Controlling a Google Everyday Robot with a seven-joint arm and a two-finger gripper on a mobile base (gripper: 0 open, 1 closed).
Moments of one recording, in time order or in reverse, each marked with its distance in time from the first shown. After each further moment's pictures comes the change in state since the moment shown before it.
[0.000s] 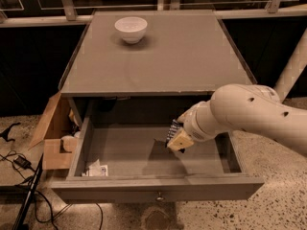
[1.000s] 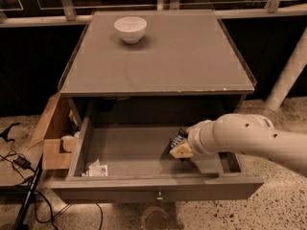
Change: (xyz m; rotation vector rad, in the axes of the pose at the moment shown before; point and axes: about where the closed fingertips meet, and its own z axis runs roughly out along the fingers) arm 0.049 0.001 0.055 0.059 -0.033 0.231
